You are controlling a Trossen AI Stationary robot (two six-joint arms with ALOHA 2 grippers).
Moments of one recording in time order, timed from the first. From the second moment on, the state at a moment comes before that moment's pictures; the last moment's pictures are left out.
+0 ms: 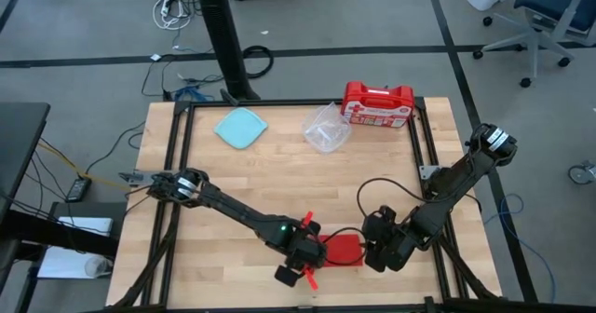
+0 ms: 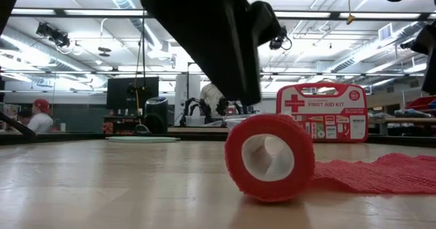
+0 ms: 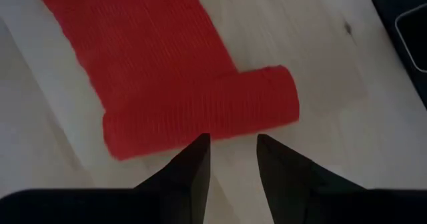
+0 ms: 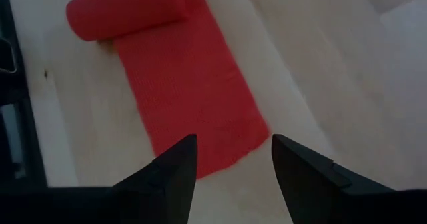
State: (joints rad) left arm -0.43 2.20 1.85 -0.82 -0.01 0.05; right arm 0.80 1.47 0.89 -0.57 0.42 1.16
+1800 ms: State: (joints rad) left arm -0.39 2.32 1.99 -0.66 -0.12 0.02; right arm 0.83 1.72 0.89 -0.42 0.32 1.08
